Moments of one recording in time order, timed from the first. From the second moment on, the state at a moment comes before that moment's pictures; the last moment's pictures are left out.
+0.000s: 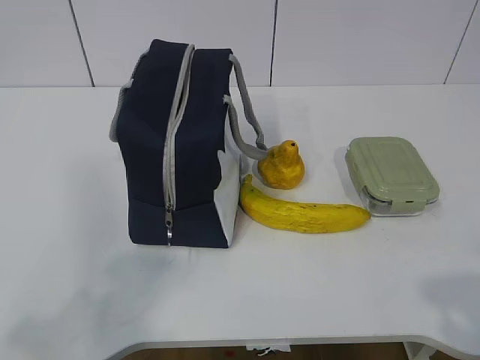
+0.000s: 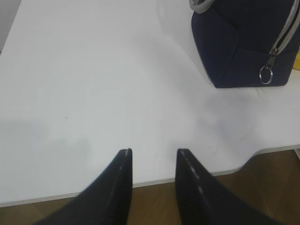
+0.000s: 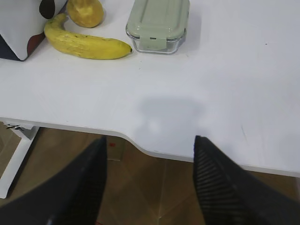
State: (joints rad) left arm -0.09 0.01 -0.53 -0.08 1.11 0.01; right arm 0.15 0.01 -0.50 0.00 1.14 0.00
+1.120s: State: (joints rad) left arm -0.09 0.01 -0.53 -0.11 1.11 0.01; right arm 0.15 0.18 -0.56 -0.07 1.17 0.11
